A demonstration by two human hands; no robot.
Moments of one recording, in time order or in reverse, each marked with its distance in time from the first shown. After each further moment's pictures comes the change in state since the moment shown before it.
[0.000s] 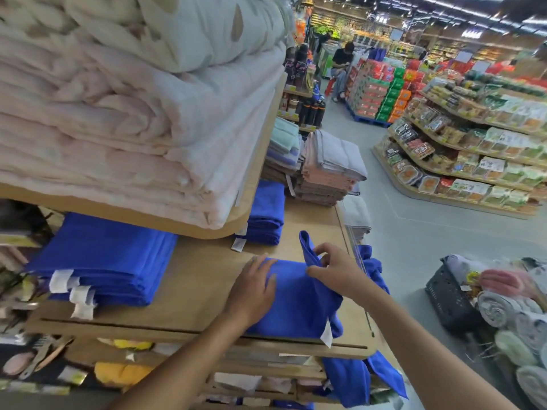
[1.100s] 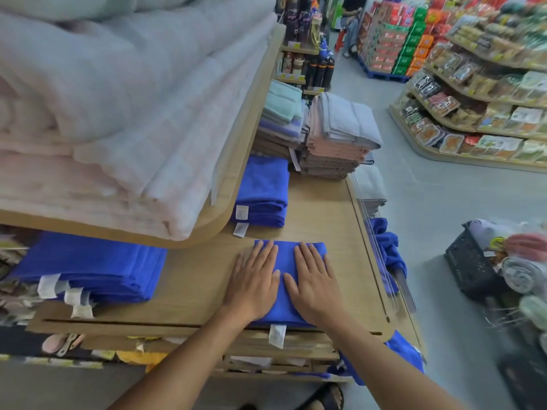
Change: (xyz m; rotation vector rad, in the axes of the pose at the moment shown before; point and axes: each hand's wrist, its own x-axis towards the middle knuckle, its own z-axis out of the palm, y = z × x) left_hand -0.002 -0.022 0.014 0.479 -0.237 -0.047; right_hand 0.017 0.065 0.119 -0.563 0.162 -0.238
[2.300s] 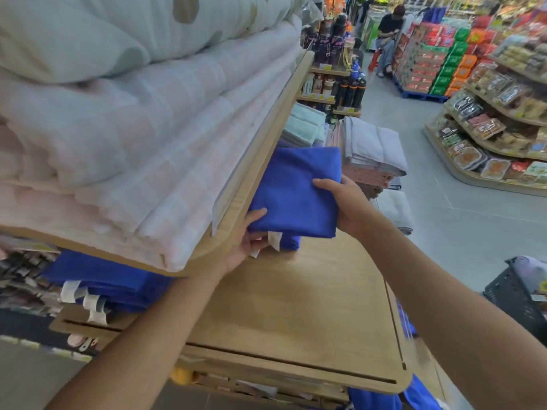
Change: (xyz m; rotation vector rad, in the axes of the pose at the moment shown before) left_hand 0.067 -0.012 -0.153 -1.790 0.030 -0.413; right_hand 0.164 -0.005 -0.178 1.612 -0.156 0.173
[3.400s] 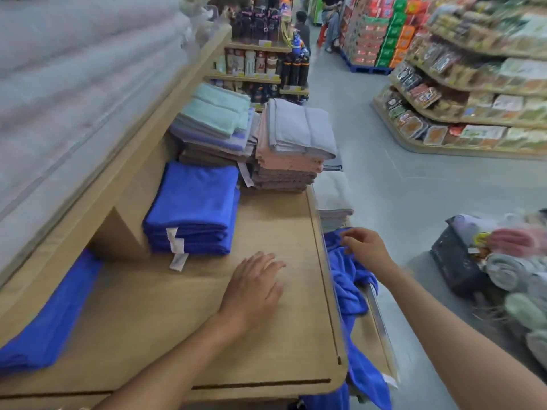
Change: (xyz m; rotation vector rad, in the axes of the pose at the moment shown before) left_hand 0.032 -0.165 0.082 1.652 -0.185 0.513; right_hand -0.033 0.086 -0.247 -0.638 0.409 0.077
